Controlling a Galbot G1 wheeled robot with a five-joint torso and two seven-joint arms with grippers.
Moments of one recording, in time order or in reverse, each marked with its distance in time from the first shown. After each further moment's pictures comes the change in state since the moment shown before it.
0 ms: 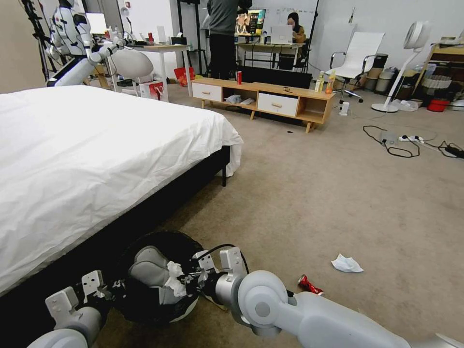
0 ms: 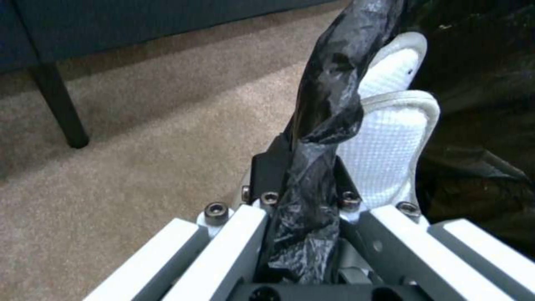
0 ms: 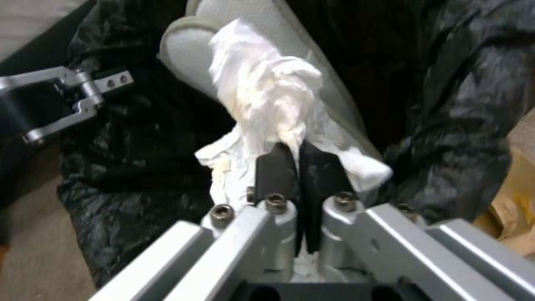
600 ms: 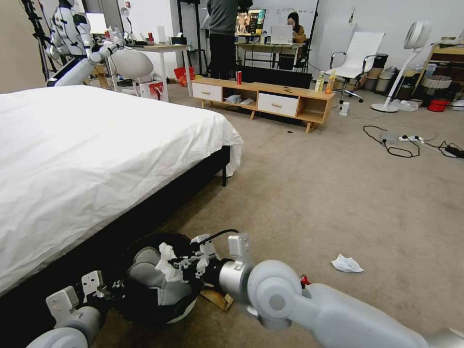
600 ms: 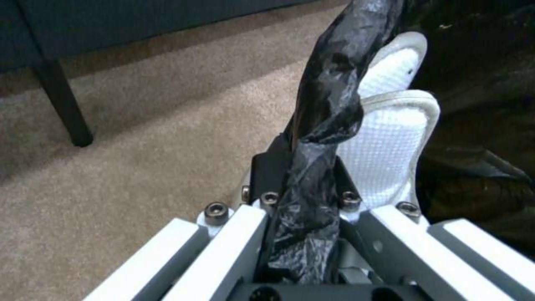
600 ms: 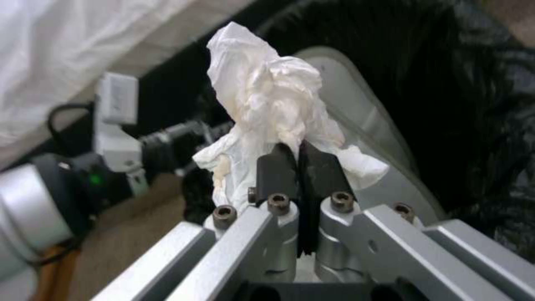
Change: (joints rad) left arm -0.009 0.014 0.006 0.019 -0.001 0.000 -0.007; right arm 0.038 -0.022 0.019 0.090 0.057 0.044 -0.053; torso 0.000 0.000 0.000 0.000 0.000
